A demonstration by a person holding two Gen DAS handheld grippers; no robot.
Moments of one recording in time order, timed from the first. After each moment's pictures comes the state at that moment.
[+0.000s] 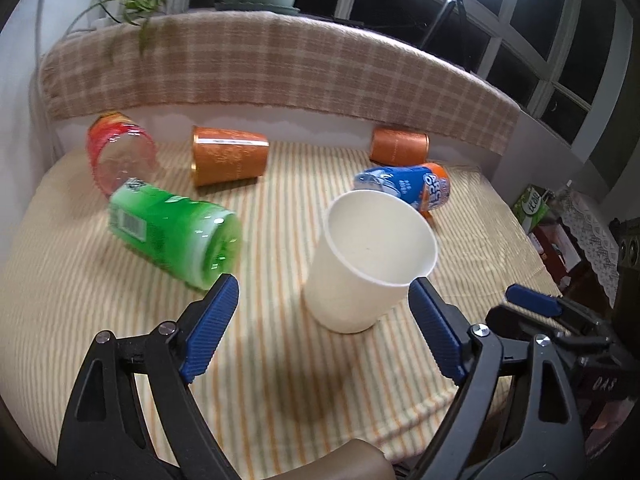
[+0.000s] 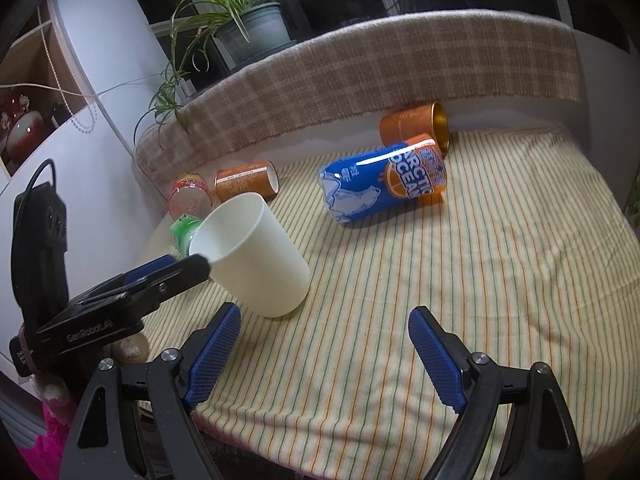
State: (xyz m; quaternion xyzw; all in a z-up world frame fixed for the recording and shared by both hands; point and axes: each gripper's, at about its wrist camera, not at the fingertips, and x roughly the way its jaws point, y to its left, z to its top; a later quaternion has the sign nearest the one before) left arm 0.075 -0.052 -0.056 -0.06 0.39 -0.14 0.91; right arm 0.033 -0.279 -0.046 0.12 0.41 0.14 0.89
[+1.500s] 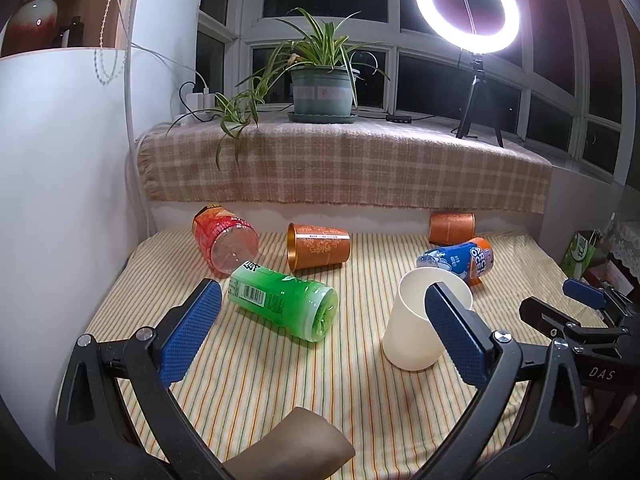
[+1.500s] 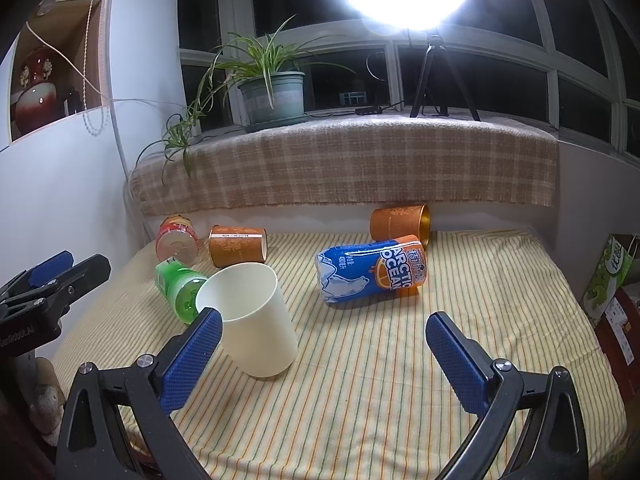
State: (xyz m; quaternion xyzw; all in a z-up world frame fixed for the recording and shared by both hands) left arm 0.017 -0.011 -0.008 -0.02 0.24 -0.02 0.97; right arm 0.015 -0.251 -0.013 0.03 0.29 0.09 0.95
